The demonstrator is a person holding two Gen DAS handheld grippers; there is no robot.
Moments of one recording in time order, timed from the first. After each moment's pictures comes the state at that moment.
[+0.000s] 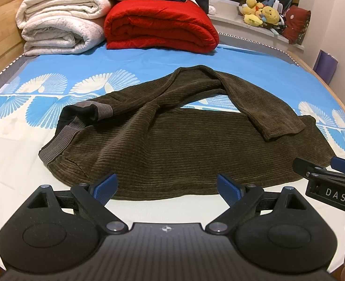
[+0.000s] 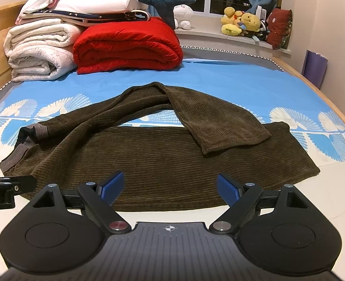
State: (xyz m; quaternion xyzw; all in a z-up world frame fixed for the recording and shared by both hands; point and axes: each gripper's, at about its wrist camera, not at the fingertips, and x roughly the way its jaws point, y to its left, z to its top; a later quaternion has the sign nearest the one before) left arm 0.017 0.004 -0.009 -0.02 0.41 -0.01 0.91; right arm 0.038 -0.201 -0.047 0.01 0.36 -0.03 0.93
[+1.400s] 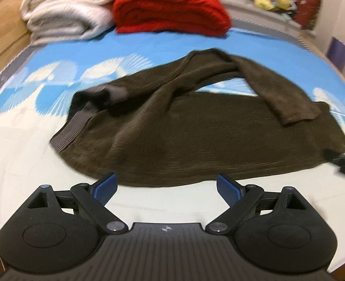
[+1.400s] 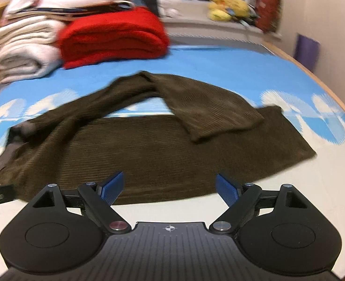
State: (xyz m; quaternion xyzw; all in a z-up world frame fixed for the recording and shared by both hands) left arm 0.030 0.027 -0.023 -0.01 0.46 0.02 0.89; right arm 0.049 -0.226 -0.065 0.04 0.39 -0.07 0.92
